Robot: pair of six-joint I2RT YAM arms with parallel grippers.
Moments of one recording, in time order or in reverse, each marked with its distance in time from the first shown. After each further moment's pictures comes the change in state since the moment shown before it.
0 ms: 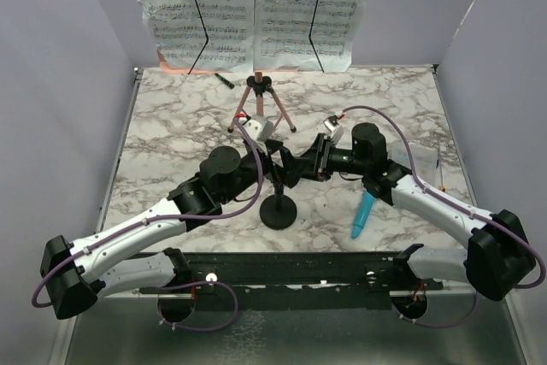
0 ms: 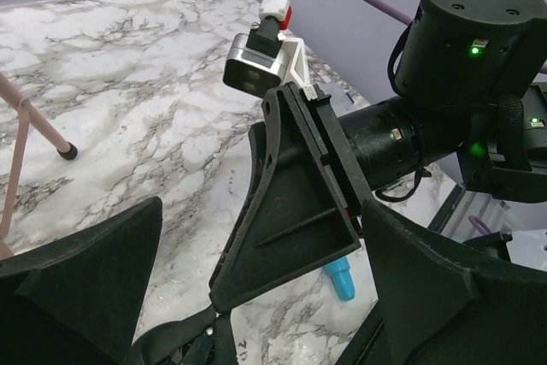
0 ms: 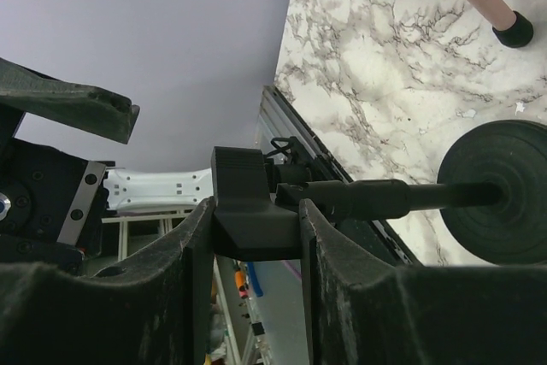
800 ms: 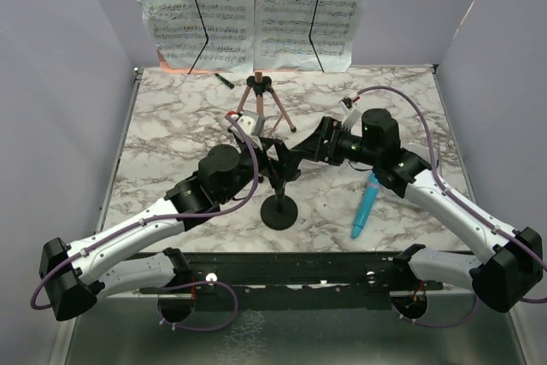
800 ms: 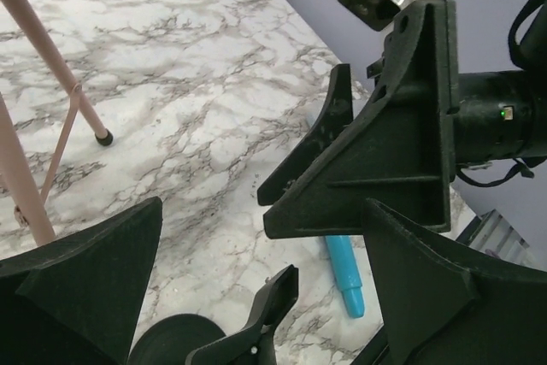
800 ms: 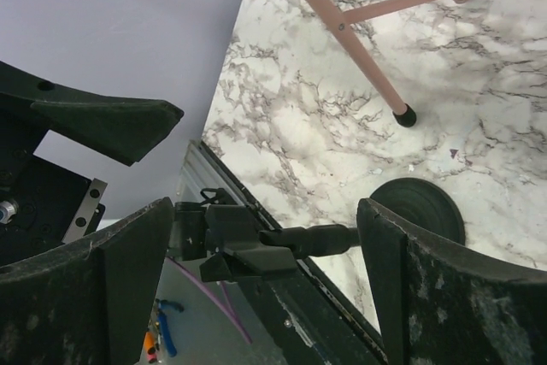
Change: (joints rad) left arm 0.003 -0.018 0.008 -0.031 -0.094 -0.033; right arm -0.010 -0.080 0.184 -0.301 0.215 -0.273
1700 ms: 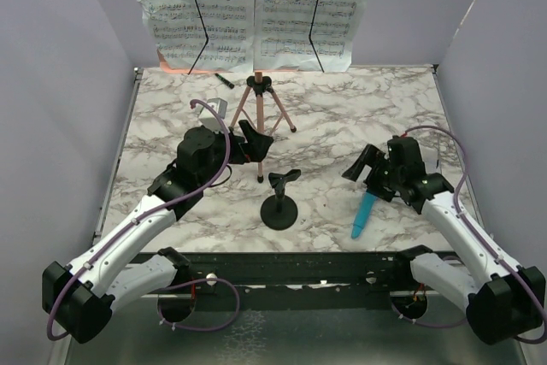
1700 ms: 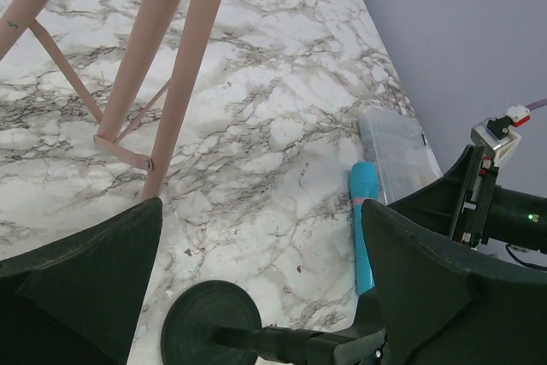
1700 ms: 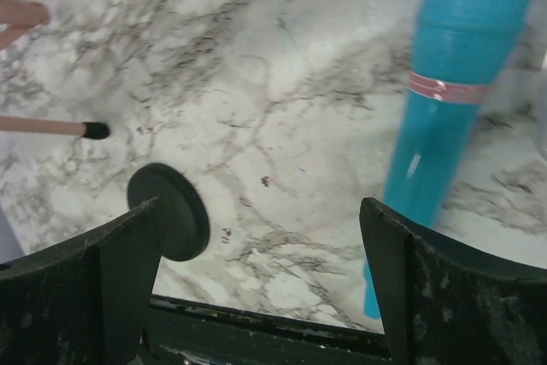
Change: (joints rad) left arm 0.354 -0.033 -0.028 -0.161 0.198 -0.206; right arm -0.302 -0.174 -0.225 -0.423 0.282 -0.051
